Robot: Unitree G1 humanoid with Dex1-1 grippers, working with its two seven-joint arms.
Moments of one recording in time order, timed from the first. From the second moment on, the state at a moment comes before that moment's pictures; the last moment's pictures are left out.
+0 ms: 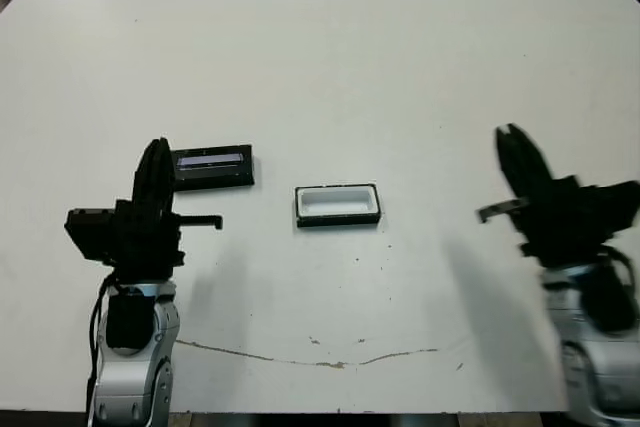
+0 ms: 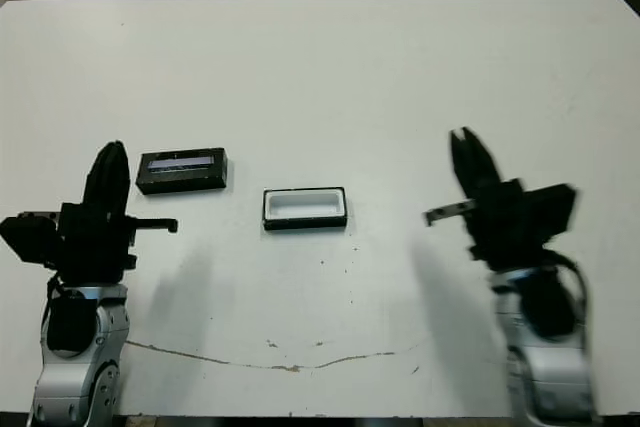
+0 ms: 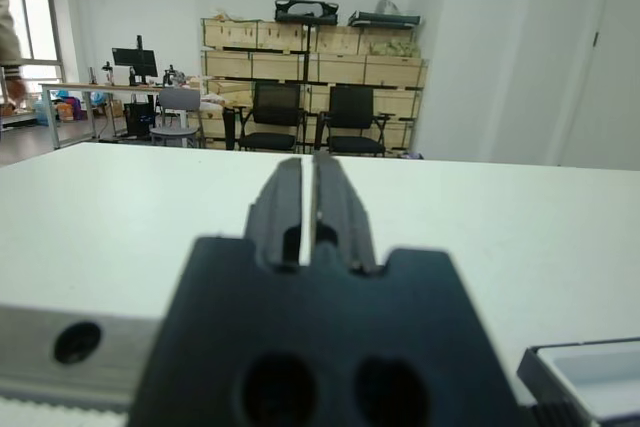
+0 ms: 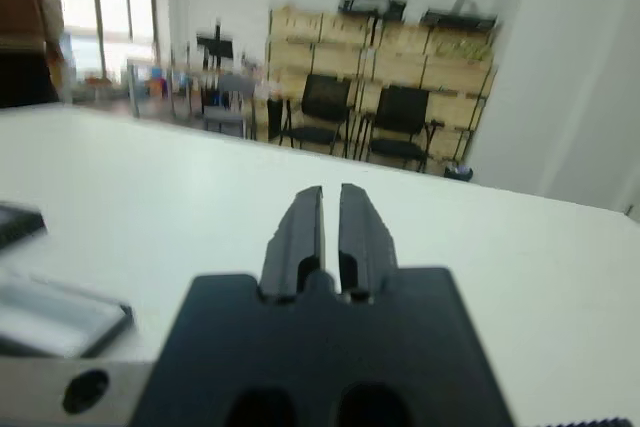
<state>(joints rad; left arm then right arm) 0.15 0.08 0.04 -0.34 -0.07 -0.18 -0.01 0.10 -0.45 -0.25 -0.45 0.29 0.16 0.33</state>
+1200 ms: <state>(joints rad) 0.16 0.08 0.04 -0.33 -0.08 -0.18 -0.02 0.24 -0.81 -0.47 -0.07 0.49 0.19 0.95</state>
